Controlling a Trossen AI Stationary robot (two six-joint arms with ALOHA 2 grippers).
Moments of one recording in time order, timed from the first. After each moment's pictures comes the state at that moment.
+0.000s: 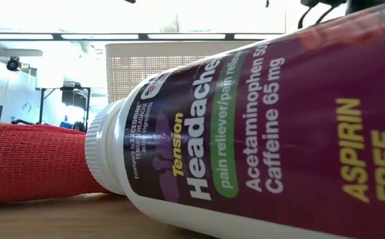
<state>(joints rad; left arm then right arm) -0.16 1.25 1.55 -1.04 -0.38 -0.62 0.20 1.23 0.84 -1.01 0.05 1.11</state>
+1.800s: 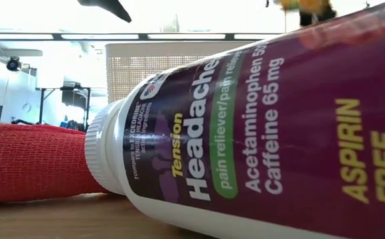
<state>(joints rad) -0.16 1.27 1.45 -1.01 -0.45 -0.79 0.22 1.03 0.97 -0.48 0.13 0.78</state>
